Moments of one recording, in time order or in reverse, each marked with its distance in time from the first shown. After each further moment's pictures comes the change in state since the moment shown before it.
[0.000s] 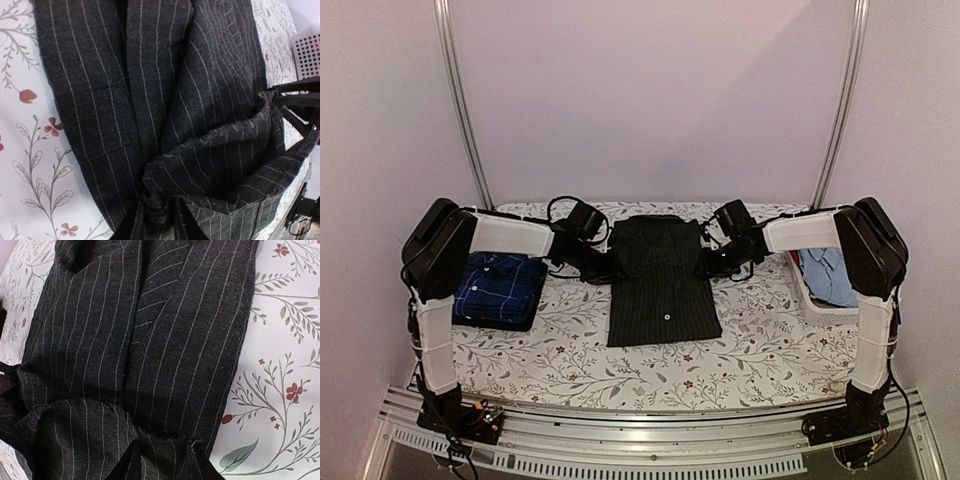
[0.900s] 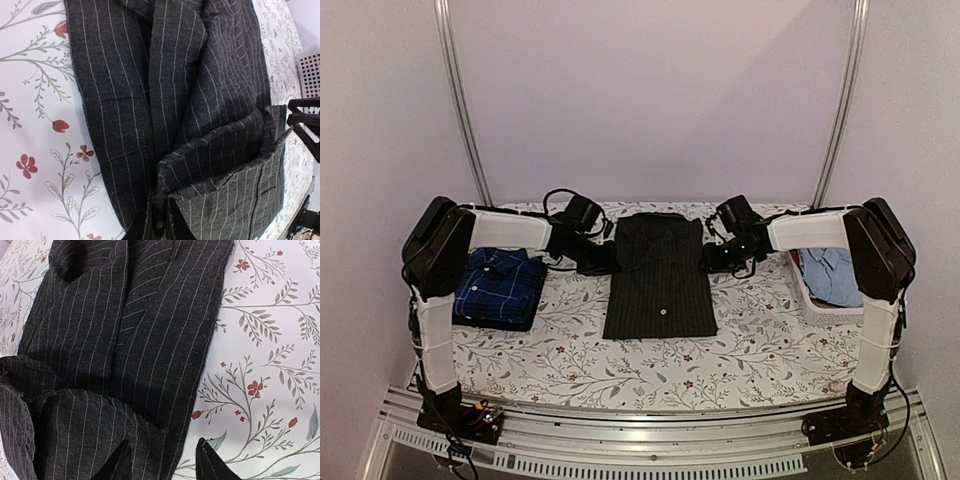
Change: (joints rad) left arm 0.031 0.011 0.048 -0.020 -0.042 0.011; right arm 0.010 -0.053 -0.015 -0.018 0.124 0.019
